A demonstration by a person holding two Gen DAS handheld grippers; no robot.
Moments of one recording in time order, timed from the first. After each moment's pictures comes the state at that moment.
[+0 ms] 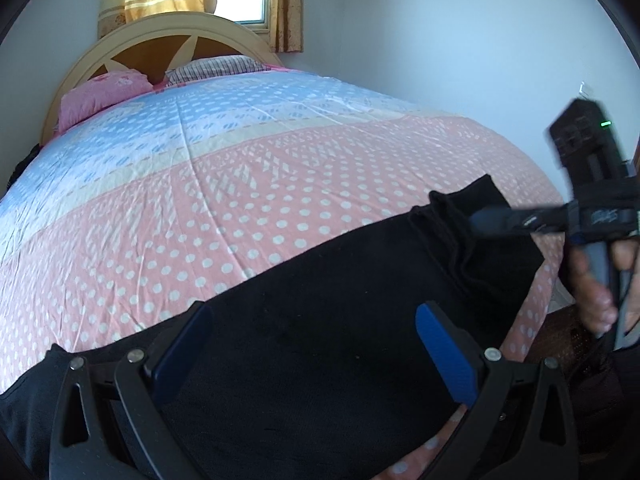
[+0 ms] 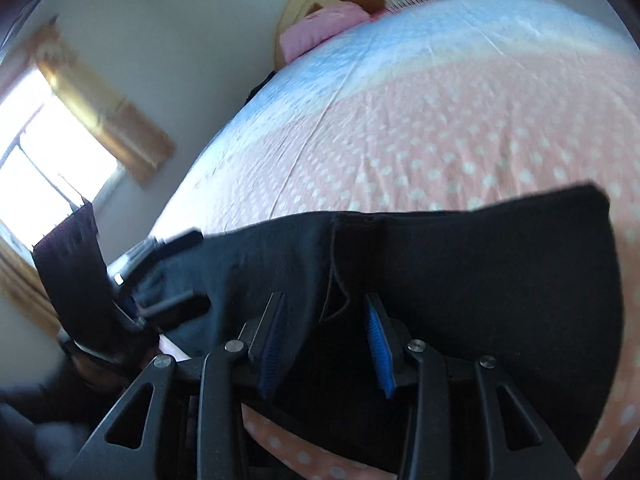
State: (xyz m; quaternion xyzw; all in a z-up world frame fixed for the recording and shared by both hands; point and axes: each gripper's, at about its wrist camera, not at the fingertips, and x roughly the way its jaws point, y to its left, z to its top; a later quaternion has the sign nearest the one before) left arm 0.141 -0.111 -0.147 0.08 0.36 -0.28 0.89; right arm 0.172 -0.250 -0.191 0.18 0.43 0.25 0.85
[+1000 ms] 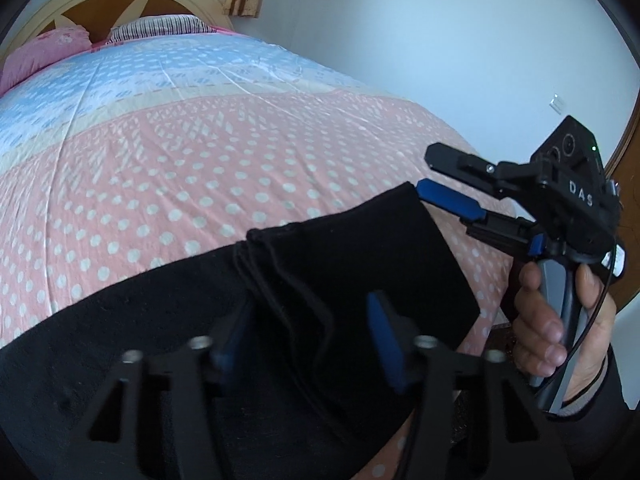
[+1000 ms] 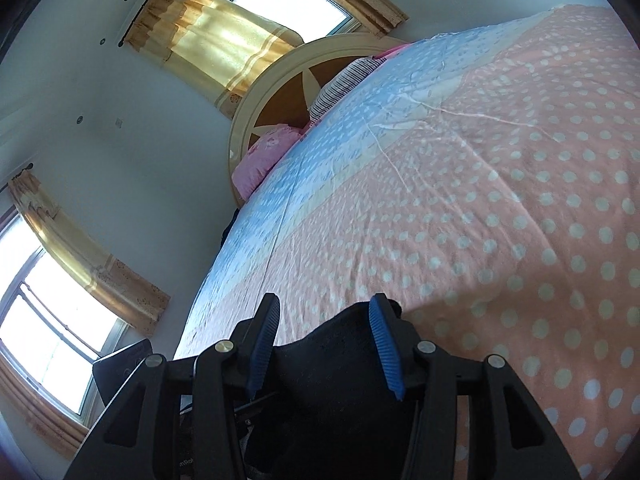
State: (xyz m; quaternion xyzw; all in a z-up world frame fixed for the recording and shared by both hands) left arm 0.156 -0.222 -0.163 0.02 0.43 -0.36 0.83; right arm 0.152 -0.378 -0.184 0.38 0.27 0.12 0.88
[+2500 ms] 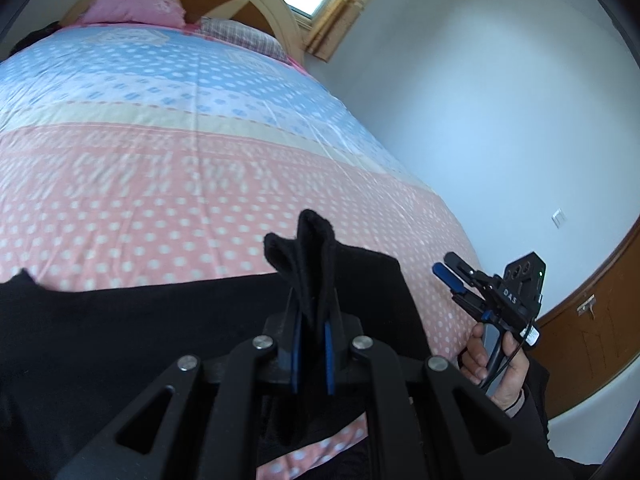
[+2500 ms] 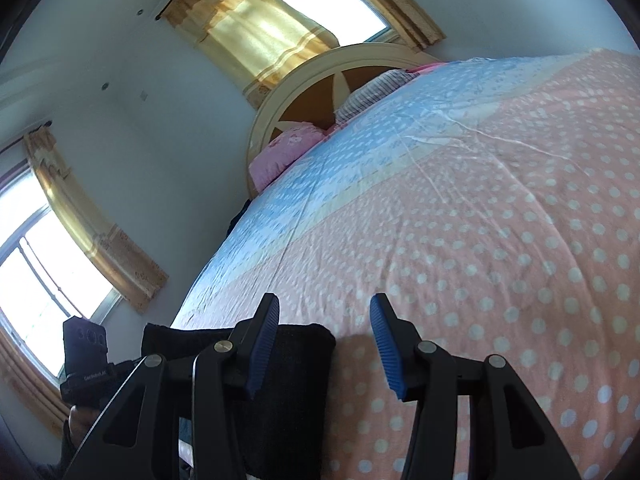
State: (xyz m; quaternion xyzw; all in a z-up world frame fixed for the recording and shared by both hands) left arm 0.150 -0.056 -0.117 -0.16 0.41 -0.31 0.84; right arm 0.137 -0.349 -0.167 0.31 0.24 0.15 0.91
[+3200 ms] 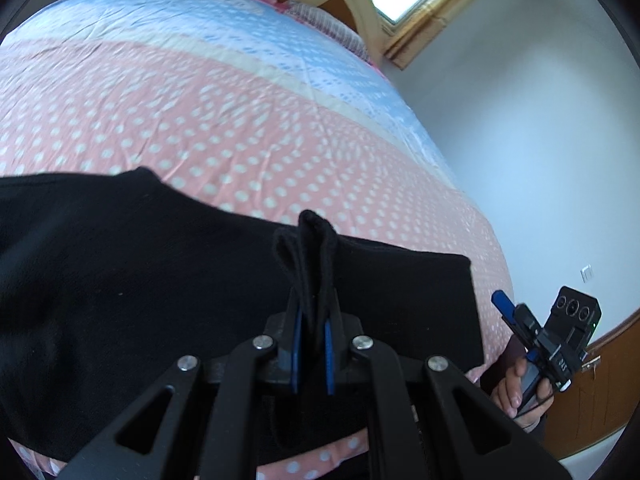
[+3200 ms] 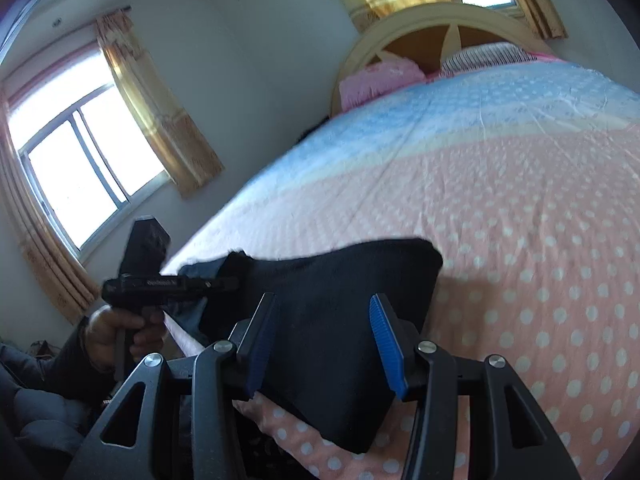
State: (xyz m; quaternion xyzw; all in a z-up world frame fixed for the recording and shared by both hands) left arm 0.159 0.021 -0.173 -0.23 0.46 -0.21 0.83; right arm 0.132 -0.245 -0.172 0.15 0.32 0.31 0.88
